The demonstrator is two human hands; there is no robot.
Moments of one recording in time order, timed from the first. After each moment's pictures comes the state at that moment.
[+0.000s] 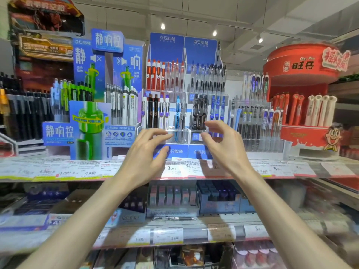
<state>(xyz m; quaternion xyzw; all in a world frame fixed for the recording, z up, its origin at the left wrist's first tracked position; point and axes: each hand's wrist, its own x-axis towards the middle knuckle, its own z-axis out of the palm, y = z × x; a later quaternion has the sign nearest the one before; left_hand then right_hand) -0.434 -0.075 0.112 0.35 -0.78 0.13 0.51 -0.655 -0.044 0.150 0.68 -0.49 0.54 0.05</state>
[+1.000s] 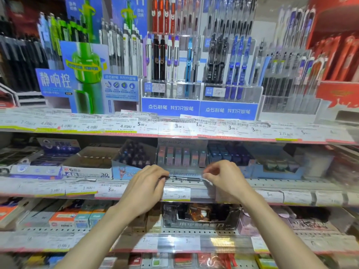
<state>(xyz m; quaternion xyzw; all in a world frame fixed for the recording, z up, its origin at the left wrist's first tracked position) -0.426 -0.060 -0.060 0.50 -0.80 0.03 0.33 -0.680 -0.084 -0.022 0.74 -0.61 0.27 -0.08</state>
